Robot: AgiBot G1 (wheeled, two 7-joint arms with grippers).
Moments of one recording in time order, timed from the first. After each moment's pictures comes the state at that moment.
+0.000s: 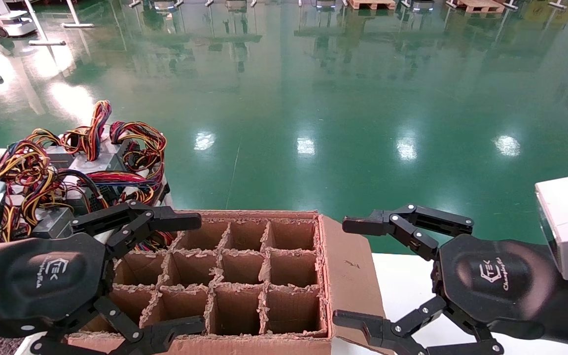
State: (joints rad) left arm -1.08 0.61 0.28 -1.28 0.73 1.49 -0.19; right arm 1.09 -0.58 -0.37 1.26 -0.67 -1.46 0.14
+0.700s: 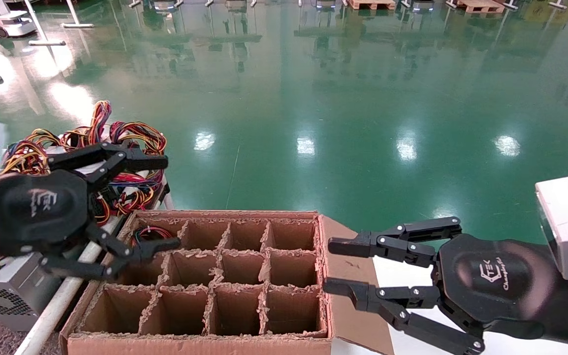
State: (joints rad) left arm -1.34 0.63 0.35 -1.13 1.01 1.52 -0.06; right arm 1.09 -0.58 -0.37 1.26 -0.67 -1.46 0.14
